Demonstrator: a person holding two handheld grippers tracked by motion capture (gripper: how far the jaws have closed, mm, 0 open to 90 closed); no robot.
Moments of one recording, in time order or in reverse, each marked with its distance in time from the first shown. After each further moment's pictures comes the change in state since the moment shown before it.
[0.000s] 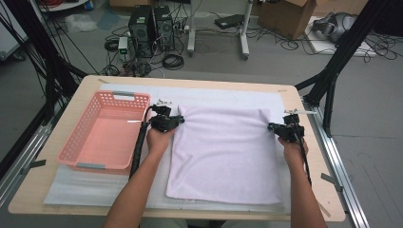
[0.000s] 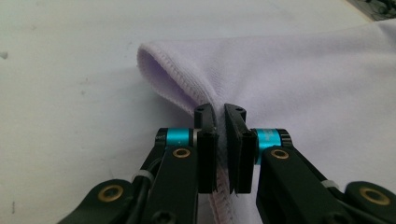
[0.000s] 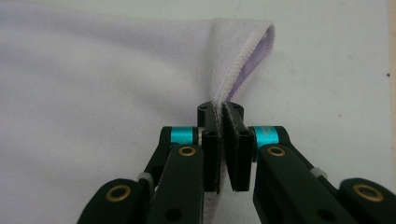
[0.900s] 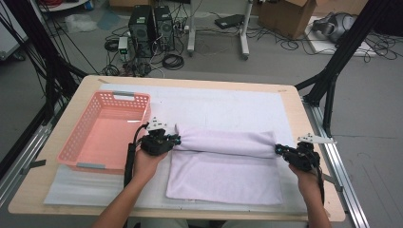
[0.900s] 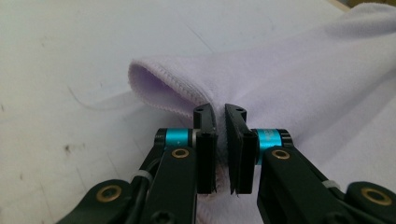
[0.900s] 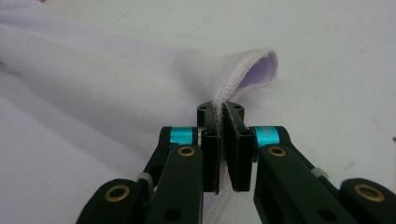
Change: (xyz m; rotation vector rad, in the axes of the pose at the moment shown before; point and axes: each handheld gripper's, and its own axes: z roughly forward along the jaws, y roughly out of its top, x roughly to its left) left arm -0.033 -0.049 -0.070 0.030 -0.095 0.125; right arm 0.025 -0.066 -0.074 -0.054 0.104 -0.066
